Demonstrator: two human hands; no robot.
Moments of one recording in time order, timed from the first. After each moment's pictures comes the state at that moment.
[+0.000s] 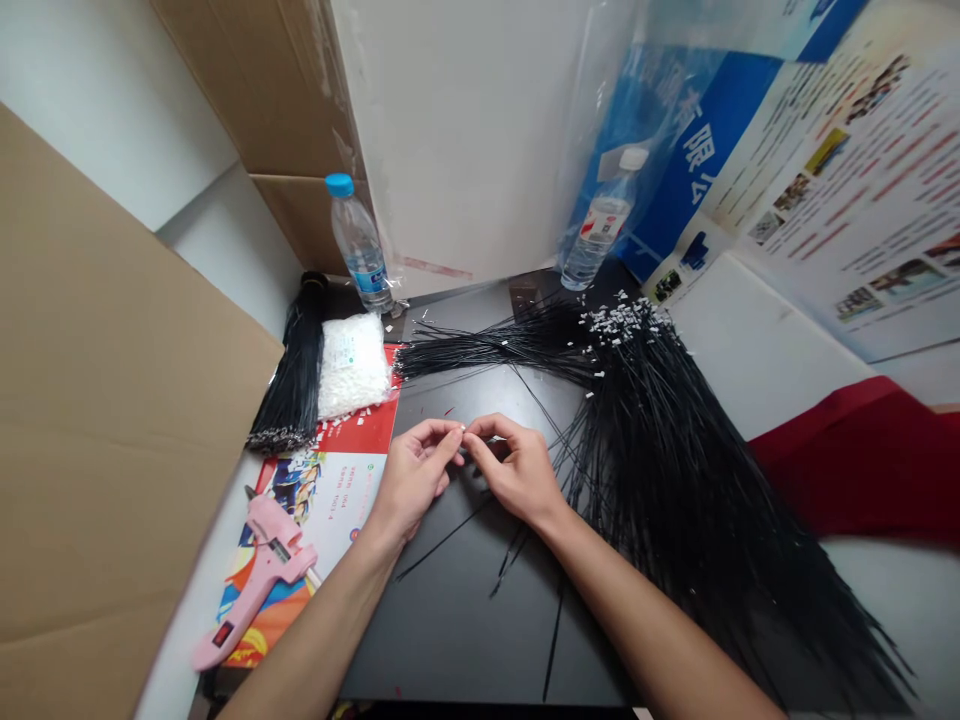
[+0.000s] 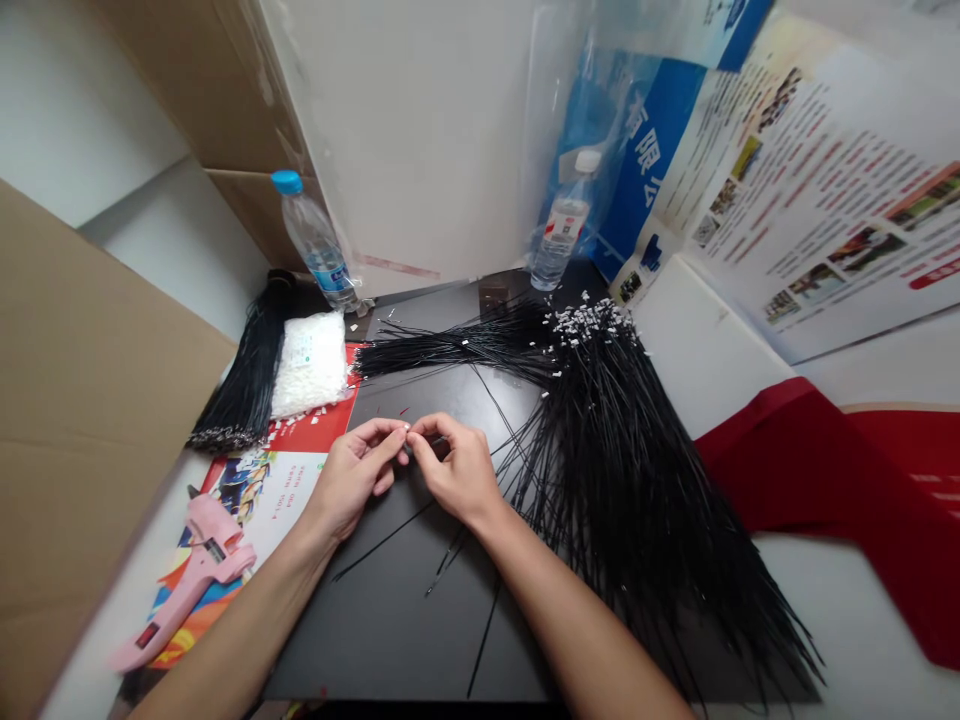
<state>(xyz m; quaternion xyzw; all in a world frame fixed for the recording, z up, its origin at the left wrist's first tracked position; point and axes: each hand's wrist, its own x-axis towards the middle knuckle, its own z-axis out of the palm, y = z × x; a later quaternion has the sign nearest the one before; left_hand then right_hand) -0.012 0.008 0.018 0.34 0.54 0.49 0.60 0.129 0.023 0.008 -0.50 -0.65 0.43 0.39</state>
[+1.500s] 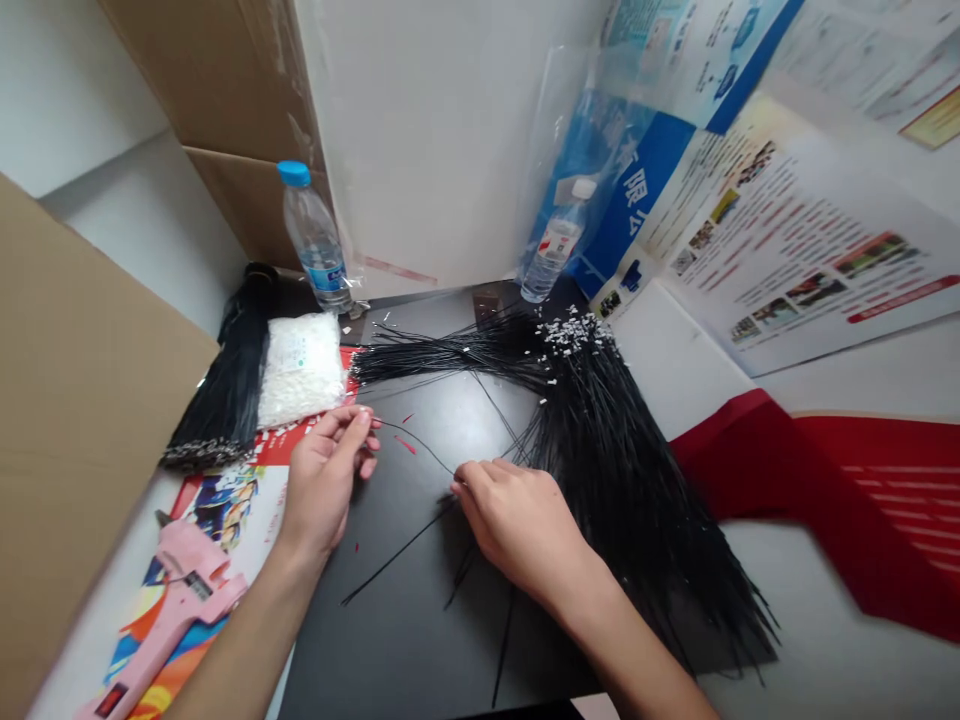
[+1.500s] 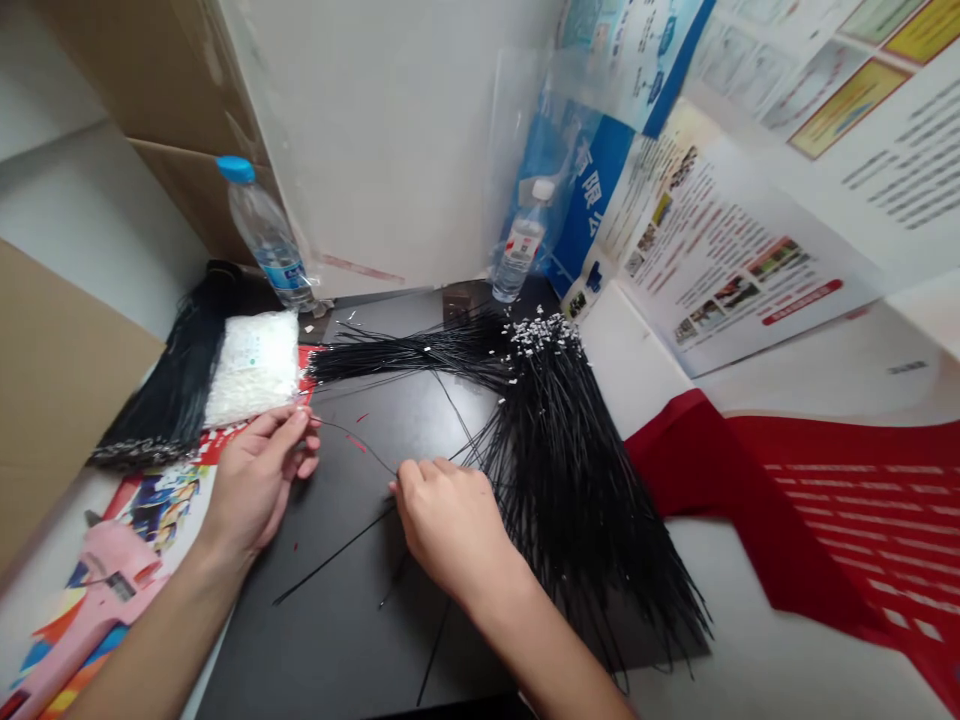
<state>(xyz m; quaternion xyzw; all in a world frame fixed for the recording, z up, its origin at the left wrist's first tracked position) -0.034 0.013 0.023 0.28 0.53 0.62 0.51 0.161 -0.013 0.060 -0.50 -0.86 0.07 0.02</state>
